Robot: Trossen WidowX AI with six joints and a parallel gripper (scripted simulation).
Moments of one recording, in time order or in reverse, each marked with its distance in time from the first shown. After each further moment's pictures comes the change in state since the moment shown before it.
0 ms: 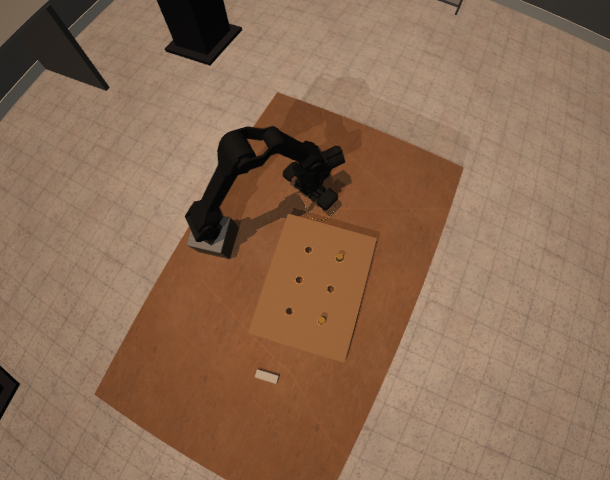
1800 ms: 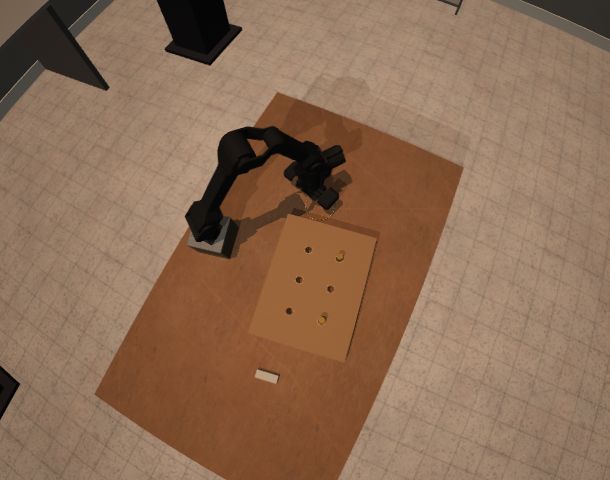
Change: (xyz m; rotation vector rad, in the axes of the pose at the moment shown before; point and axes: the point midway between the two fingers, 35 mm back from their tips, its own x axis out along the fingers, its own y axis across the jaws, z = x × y) arm 0.000 -0.001 0.005 0.000 -0.021 -0.005
